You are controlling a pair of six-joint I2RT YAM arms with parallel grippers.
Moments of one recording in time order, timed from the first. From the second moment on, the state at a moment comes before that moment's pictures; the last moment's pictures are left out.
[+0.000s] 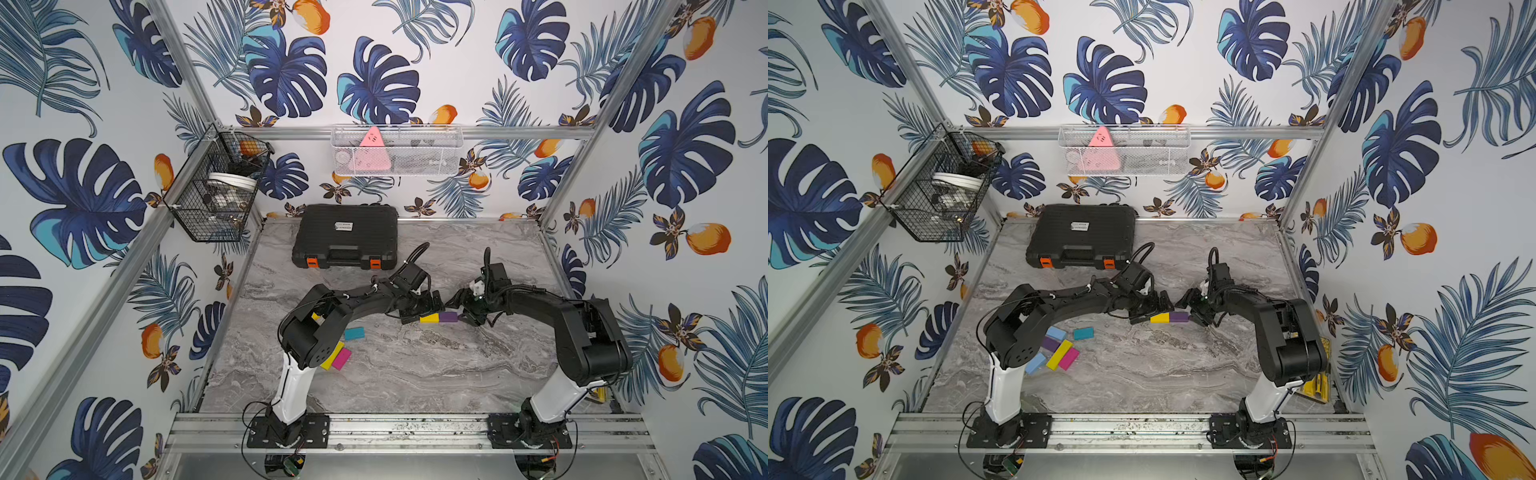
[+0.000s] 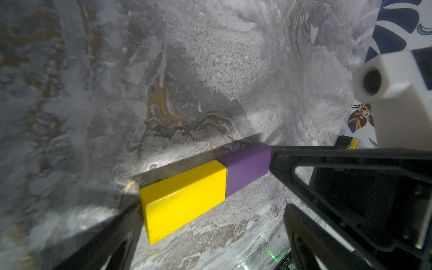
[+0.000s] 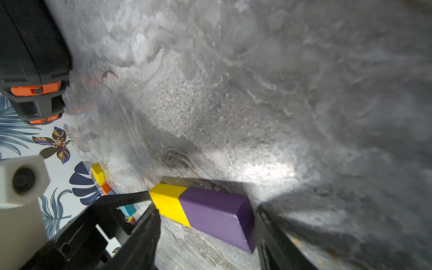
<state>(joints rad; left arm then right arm) -0.69 2.04 1.36 -0.29 0.34 -0.94 0.20 1.71 0.88 -0.32 -0.50 0.76</state>
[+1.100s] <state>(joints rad) -0.69 2.04 1.34 -0.26 0.34 -0.94 0.19 1.70 0.89 -0.35 -0.48 0.74</state>
